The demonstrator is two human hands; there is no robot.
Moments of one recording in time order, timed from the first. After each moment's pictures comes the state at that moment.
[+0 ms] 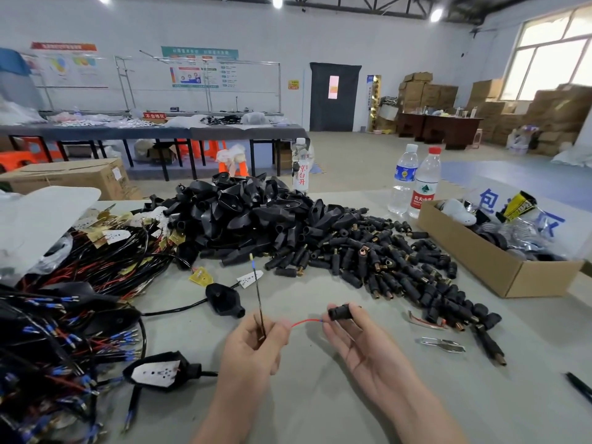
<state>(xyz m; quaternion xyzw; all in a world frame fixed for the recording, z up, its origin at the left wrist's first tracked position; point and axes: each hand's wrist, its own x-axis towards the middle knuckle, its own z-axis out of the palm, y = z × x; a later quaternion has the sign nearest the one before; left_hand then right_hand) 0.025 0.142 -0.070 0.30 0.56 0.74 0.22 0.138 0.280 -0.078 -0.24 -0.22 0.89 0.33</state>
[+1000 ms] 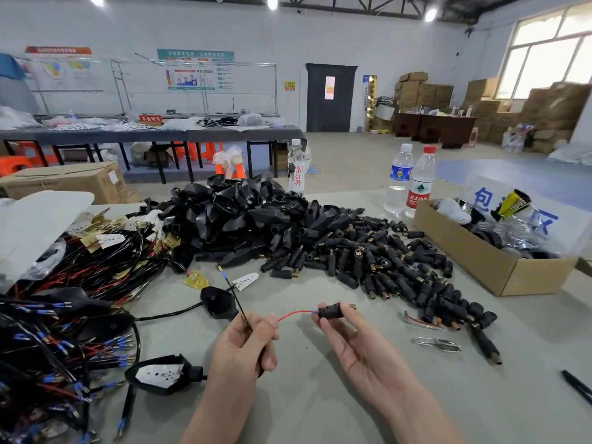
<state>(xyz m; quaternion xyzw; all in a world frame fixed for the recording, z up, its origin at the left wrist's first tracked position) 0.015 0.147 -0.073 0.26 0.51 0.77 0.28 0.143 0.279 -0.070 -0.21 -0.18 0.91 0.29</state>
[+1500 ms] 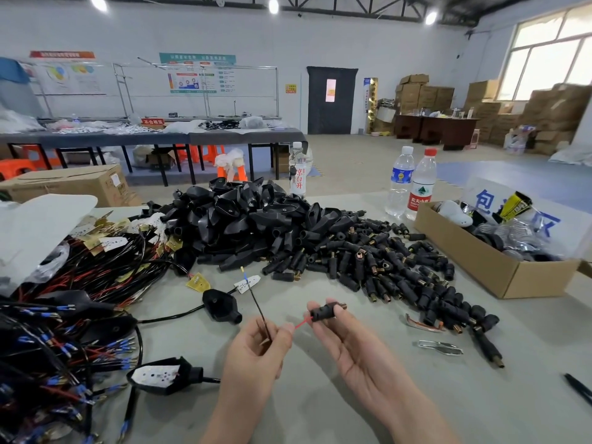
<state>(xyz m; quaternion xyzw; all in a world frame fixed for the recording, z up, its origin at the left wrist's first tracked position) 0.027 0.154 -0.075 0.29 0.59 0.72 0.21 0.142 0.269 -0.065 -0.14 -0.23 0.92 0.28</state>
